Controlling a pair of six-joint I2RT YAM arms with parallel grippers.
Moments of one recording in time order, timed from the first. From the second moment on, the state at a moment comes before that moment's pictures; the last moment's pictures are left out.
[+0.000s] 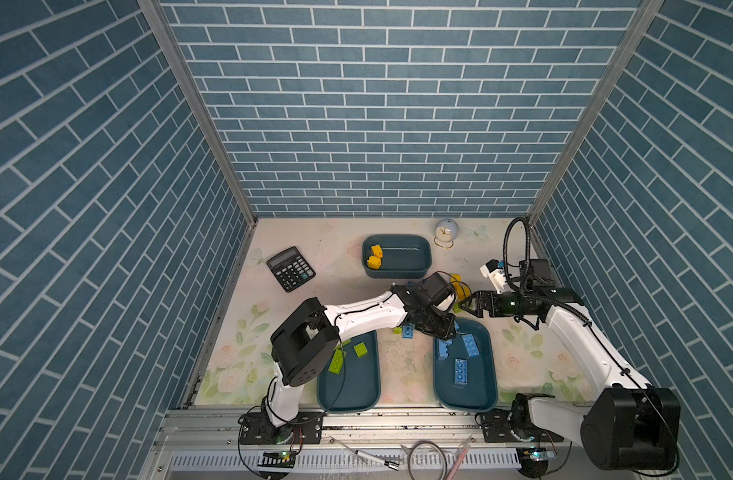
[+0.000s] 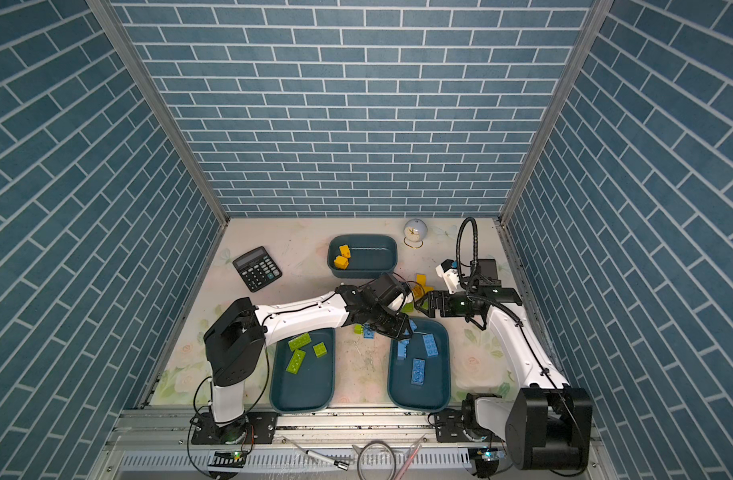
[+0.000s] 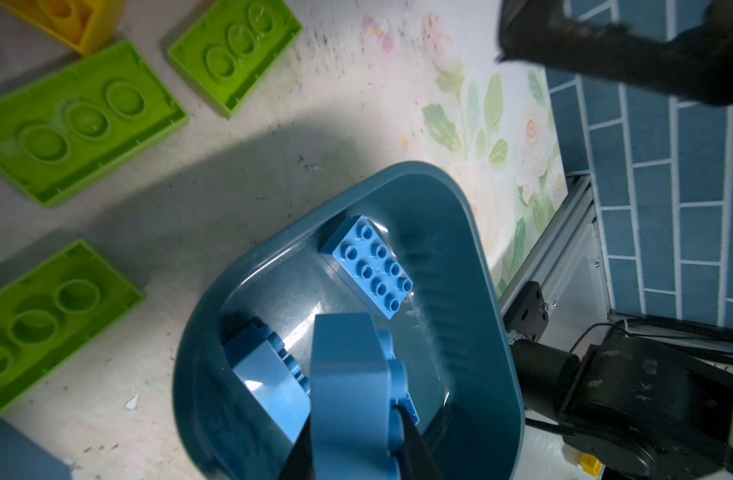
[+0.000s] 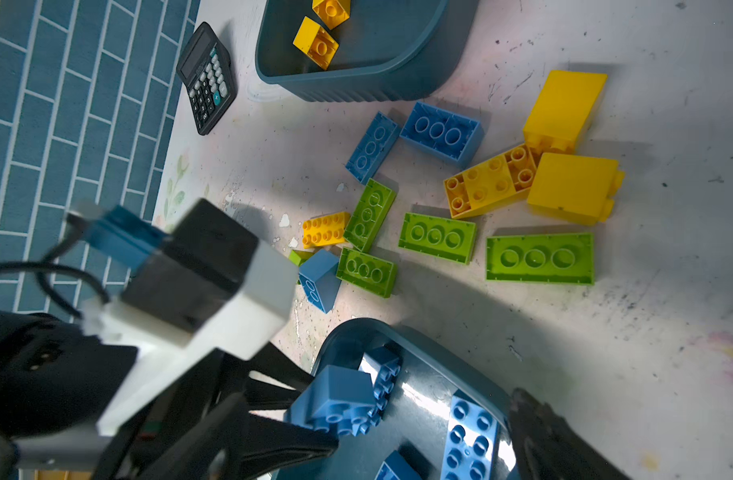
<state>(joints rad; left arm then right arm) -1.02 1.96 1.46 -0.48 0.39 -0.61 0.06 1.18 0.88 -0.77 -0.69 -0.03</state>
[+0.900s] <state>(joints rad) -0.82 1.82 1.54 -0.82 0.23 -0.35 0.05 1.22 0.89 -0.76 -0.74 -0.05</state>
